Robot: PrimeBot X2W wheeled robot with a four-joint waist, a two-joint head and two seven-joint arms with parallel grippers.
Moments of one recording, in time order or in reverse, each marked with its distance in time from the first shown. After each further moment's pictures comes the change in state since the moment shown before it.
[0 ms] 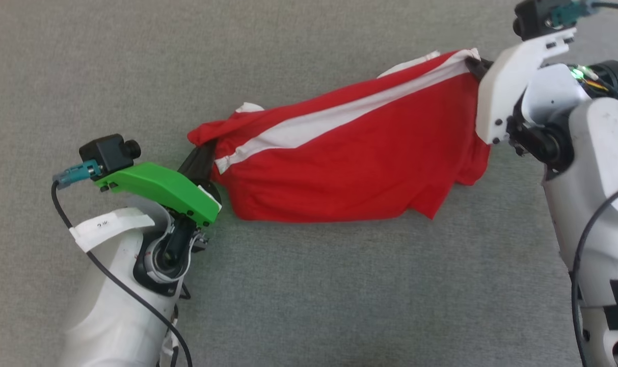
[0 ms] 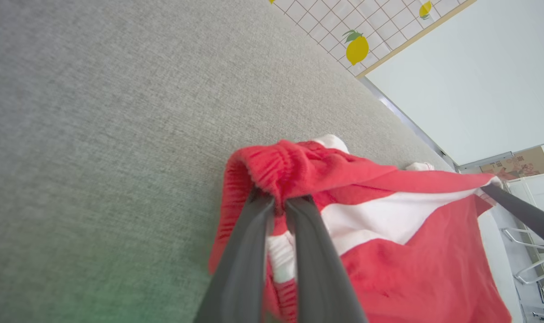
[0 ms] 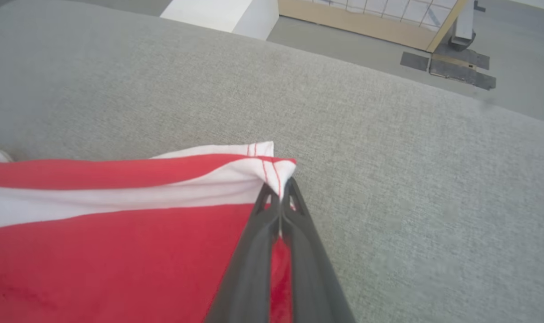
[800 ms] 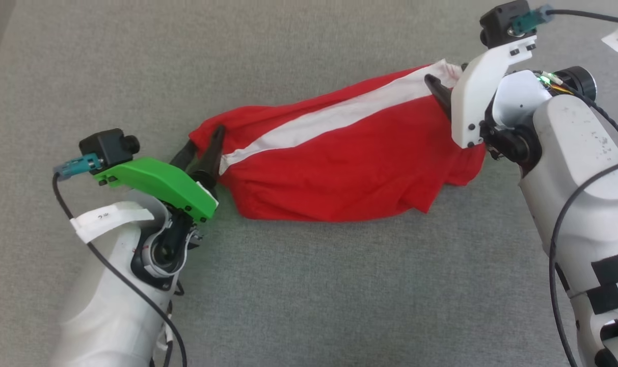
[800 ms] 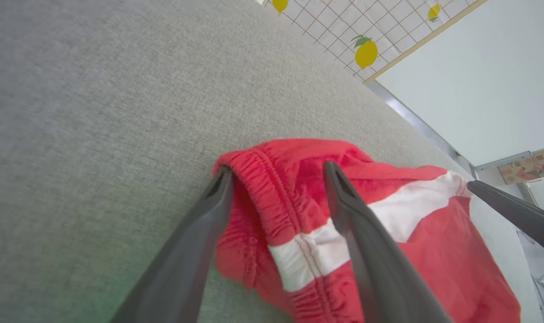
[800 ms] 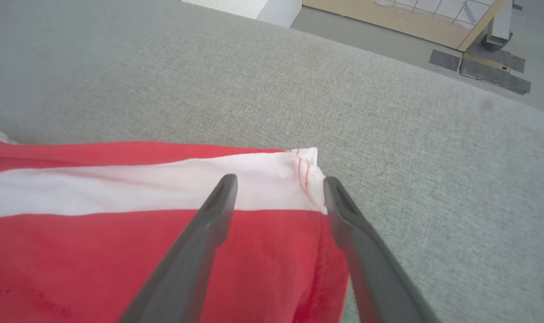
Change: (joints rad) left arm -0.039 0.015 -0.020 0.060 0.014 -0.002 0.005; right arm -0.100 0.016 0.119 0.262 0.056 0.000 -0.123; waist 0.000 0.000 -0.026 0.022
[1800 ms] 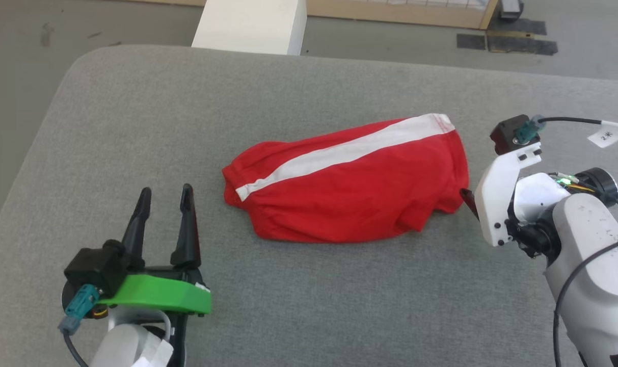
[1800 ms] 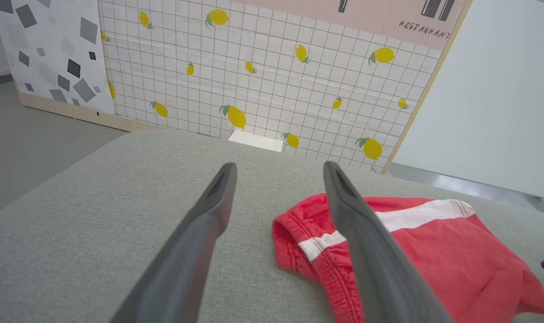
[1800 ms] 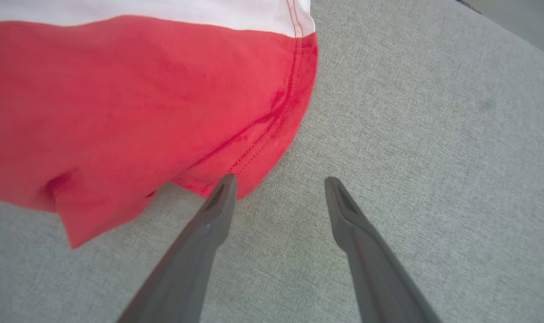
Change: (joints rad) left arm 0.412 -0.052 0.136 -0.317 0.562 0.016 -0.352; right arm 0.360 -0.097 -0.039 -0.255 -0.076 0.000 0.237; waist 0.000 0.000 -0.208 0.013
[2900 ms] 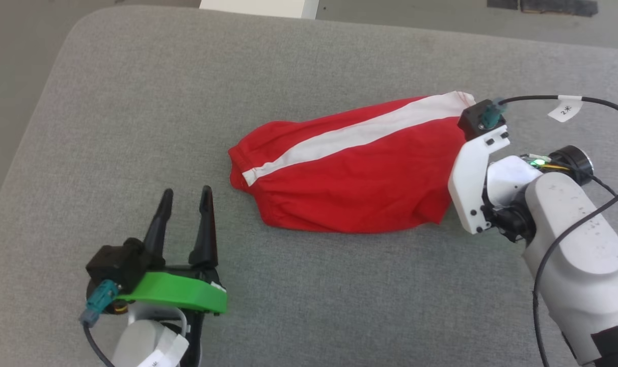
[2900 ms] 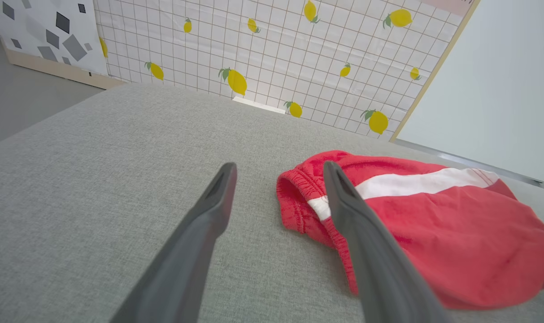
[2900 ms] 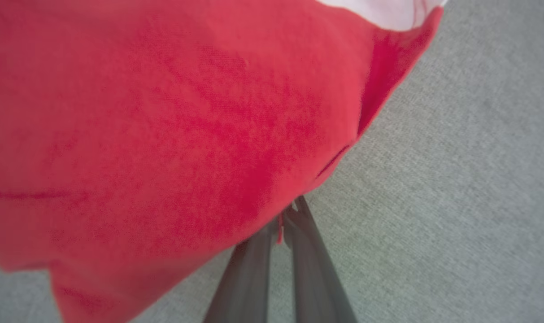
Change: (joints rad) left arm -0.030 -0.150 0.115 0.109 0.110 -0.168 0.000; right arm -0.102 0.033 0.095 0.064 -0.018 0.000 0.068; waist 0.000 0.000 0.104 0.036
